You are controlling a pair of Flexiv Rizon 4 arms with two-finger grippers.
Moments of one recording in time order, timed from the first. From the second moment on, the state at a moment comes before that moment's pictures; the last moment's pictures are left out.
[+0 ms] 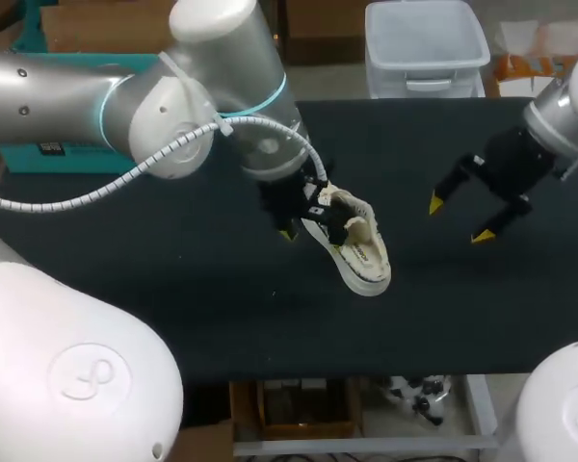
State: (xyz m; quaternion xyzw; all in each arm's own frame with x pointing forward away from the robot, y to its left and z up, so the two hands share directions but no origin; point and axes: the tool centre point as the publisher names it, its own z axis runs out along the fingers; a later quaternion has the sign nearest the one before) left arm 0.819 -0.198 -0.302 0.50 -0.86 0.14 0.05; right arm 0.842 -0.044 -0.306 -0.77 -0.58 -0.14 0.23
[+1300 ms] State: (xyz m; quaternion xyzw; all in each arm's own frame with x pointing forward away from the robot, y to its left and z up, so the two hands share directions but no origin) left arm 0.869 -0.240 -0.350 0.68 -0.72 0.11 -0.01; right arm 0.860 -0.148 -0.333 -0.53 -0.84 -0.03 0.11
